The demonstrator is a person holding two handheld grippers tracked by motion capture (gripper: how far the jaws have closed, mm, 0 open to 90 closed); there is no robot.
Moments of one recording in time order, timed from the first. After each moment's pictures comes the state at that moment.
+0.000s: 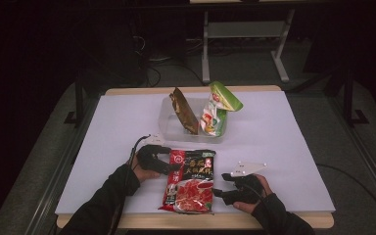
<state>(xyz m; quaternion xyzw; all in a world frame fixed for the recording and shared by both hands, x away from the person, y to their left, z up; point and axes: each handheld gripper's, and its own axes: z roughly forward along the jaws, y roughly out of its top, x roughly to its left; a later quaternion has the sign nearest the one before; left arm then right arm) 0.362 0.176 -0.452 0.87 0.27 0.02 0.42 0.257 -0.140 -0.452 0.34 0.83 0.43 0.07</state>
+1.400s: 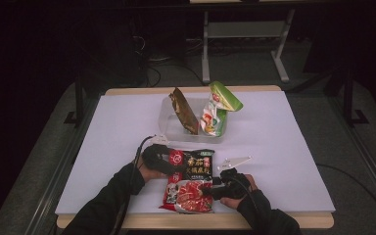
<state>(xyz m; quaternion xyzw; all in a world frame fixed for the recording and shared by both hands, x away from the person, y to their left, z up) 0.364 0.164 -0.456 0.86 0.27 0.00 0.42 0.270 -0.110 -0.454 0.36 0.84 0.42 -0.01</state>
